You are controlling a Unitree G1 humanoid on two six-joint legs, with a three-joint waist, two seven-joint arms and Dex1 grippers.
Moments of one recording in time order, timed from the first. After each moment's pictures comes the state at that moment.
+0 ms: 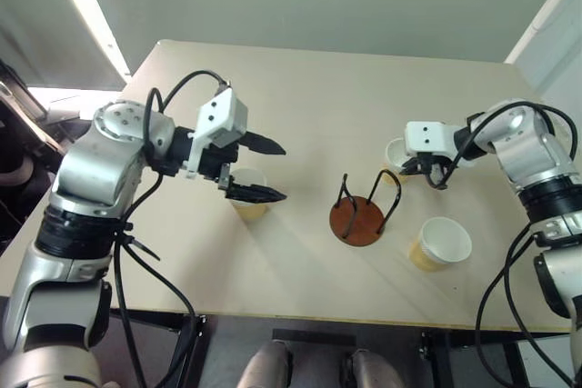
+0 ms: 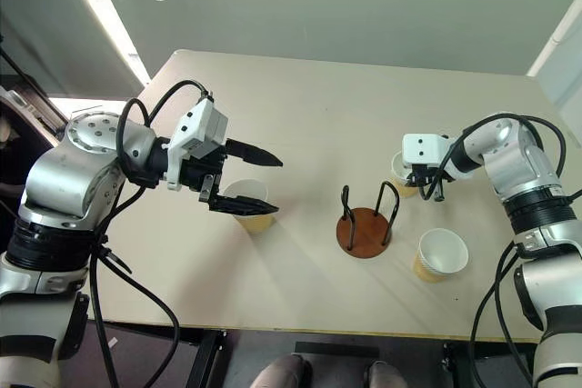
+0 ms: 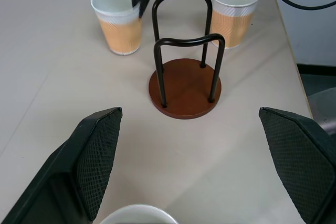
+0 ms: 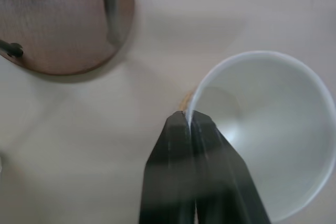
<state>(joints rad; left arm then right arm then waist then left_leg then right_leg) -0.83 0.85 -0.12 -0.07 -0.41 0.62 -1.41 -1.04 -0.82 0.36 0.51 -0.19 0.10 1.41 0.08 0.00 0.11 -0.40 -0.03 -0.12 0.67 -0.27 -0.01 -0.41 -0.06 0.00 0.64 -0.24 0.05</state>
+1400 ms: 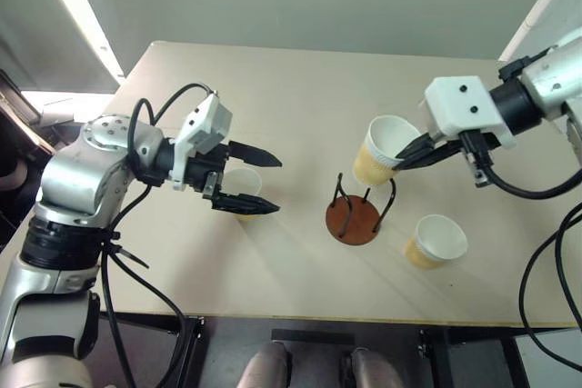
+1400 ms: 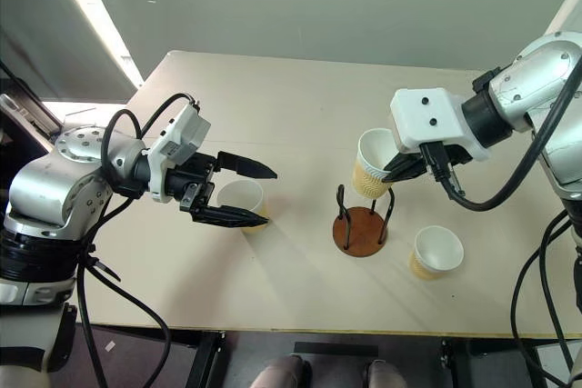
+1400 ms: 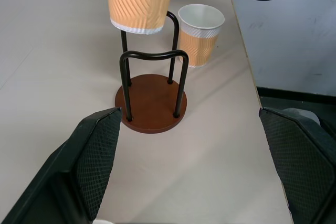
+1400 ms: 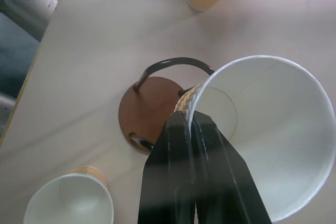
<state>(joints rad) -0.76 0.89 -0.08 -0.08 -0.56 0.66 -1.44 -1.13 -1.04 0.34 -0.21 0.25 0.54 1.61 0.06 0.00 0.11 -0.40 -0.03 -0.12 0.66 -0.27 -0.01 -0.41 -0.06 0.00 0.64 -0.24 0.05</state>
